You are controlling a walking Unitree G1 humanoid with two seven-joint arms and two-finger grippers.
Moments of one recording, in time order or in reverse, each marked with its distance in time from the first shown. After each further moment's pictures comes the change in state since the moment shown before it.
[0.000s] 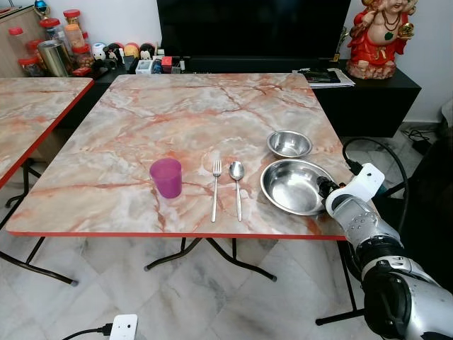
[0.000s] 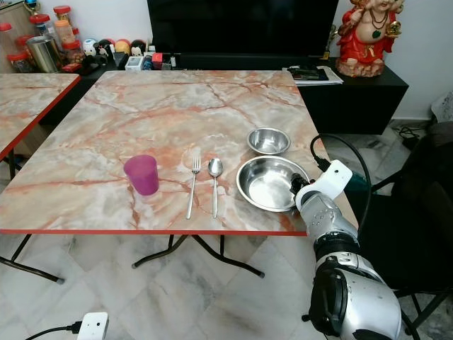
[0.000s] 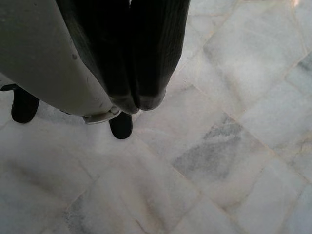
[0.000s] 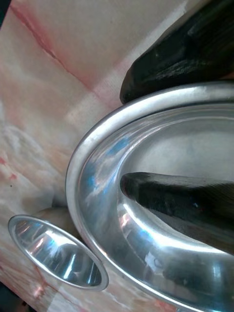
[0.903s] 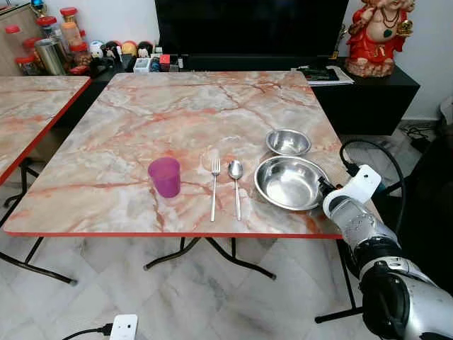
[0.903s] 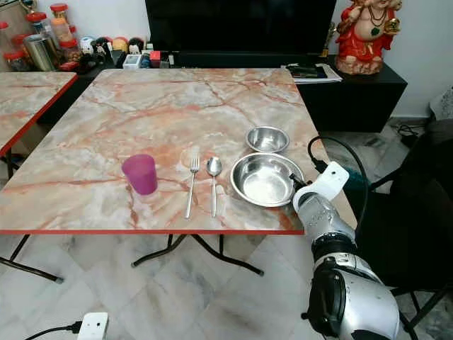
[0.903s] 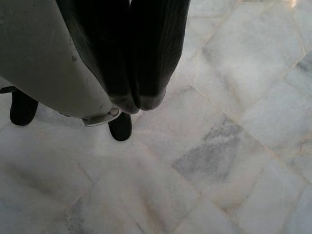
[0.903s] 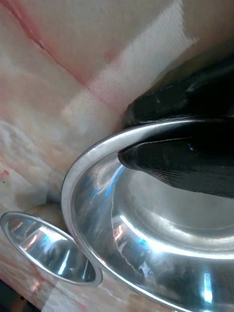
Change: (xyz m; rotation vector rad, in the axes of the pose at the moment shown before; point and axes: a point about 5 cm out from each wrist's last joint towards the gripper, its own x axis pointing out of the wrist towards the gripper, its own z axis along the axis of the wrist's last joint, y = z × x) left arm 0.000 0.000 0.000 0.004 0.001 0.003; right arm 0.000 0.003 -0.003 0.007 0.007 0.031
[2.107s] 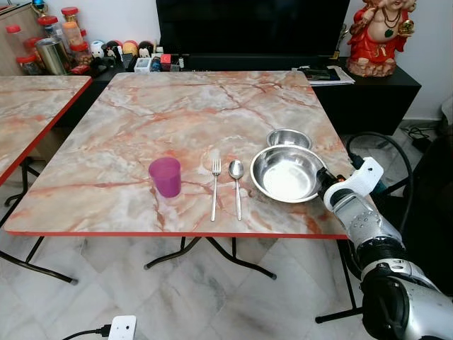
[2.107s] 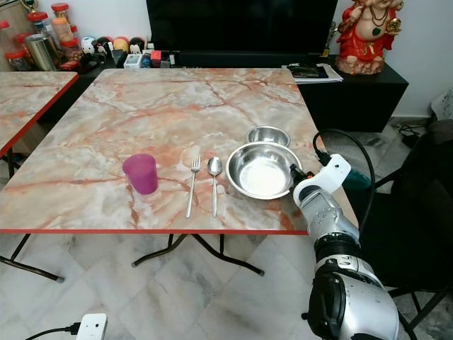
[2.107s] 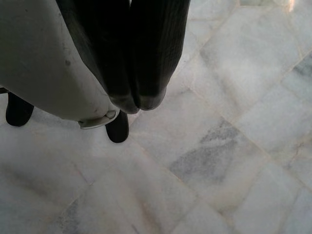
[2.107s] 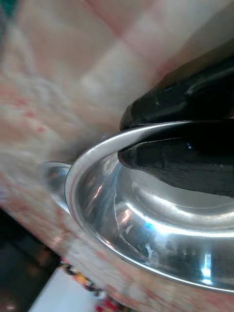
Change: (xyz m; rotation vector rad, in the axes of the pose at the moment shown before) left arm 0.000 -0.001 -0.002 0.003 0.004 0.011; right arm -0.006 0.008 0.026 0.042 -0.134 0.125
